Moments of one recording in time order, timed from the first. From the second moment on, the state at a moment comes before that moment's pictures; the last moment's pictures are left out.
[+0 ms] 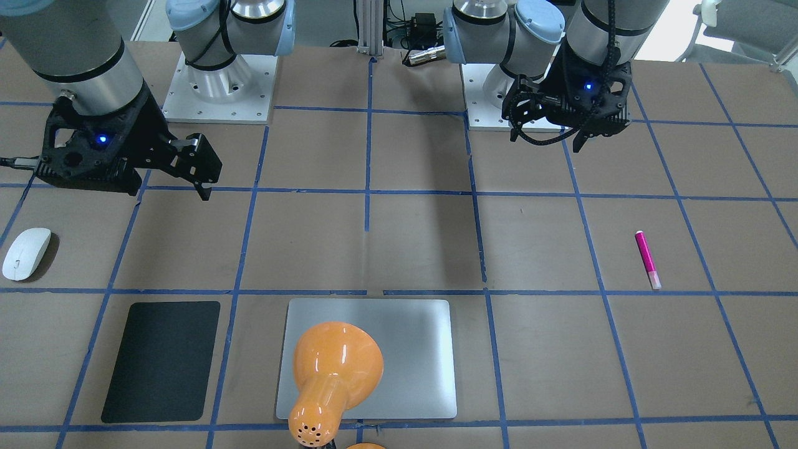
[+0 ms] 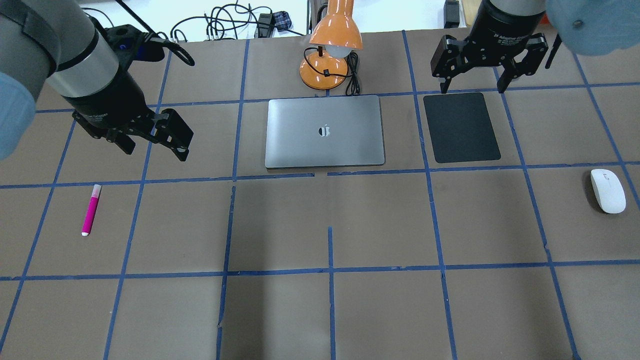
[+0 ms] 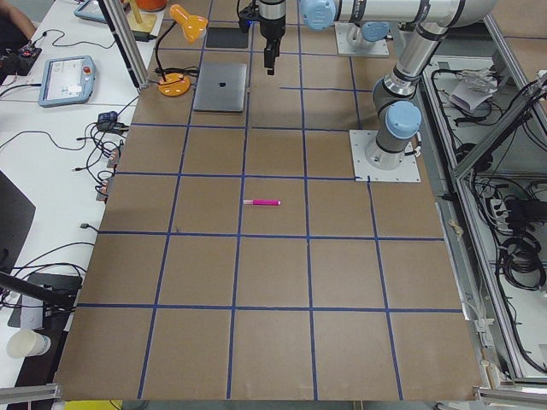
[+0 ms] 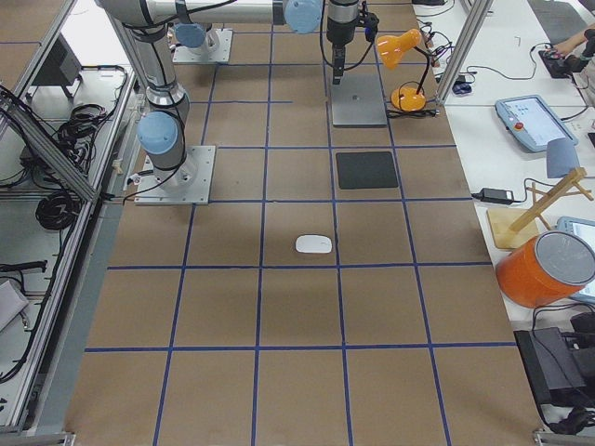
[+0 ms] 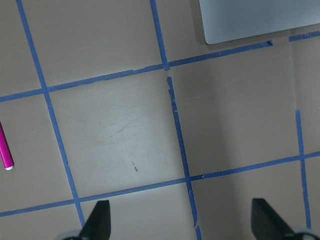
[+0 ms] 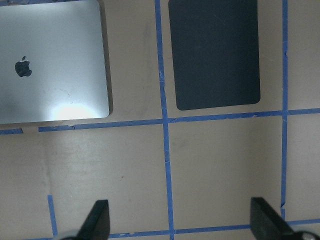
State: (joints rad) left arm -1.53 -1.48 -1.66 -1.61 1.57 0.22; right arm 1.56 -1.46 1.46 -1.59 -1.58 0.05
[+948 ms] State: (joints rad) left arm -1.53 -1.48 -1.67 -1.62 1.57 0.21; right arm 1.56 -1.47 1.47 -1.59 -1.58 0.05
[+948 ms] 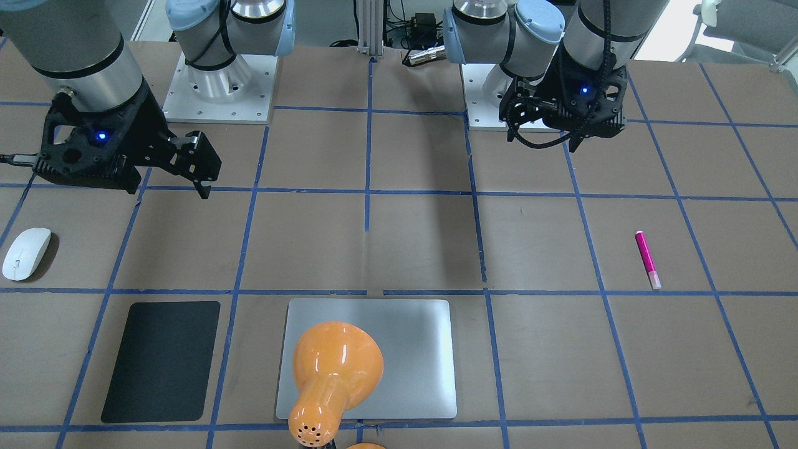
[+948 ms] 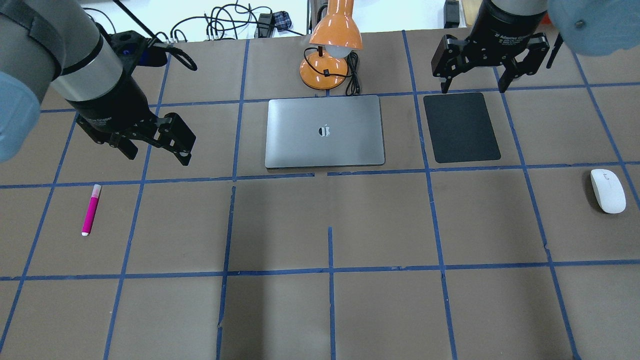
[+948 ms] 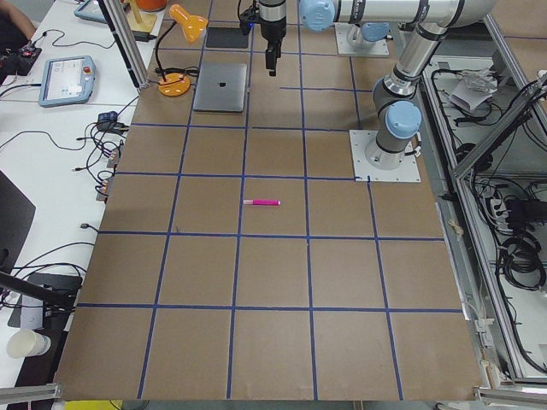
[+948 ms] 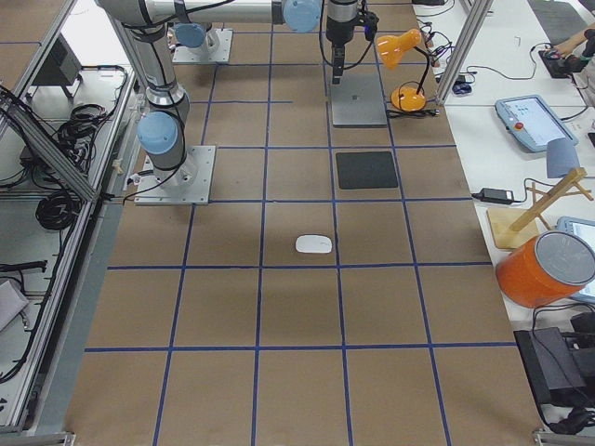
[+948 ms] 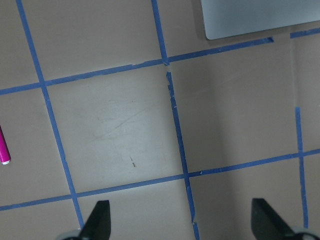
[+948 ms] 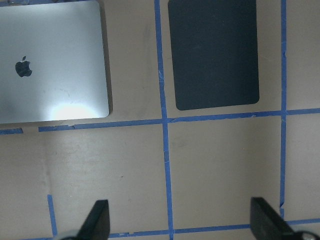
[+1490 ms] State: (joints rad) left arm -1.52 -1.48 -1.68 -1.62 1.57 0.22; right arm 1.49 -1.45 1.47 -1.62 -1.58 -0.11
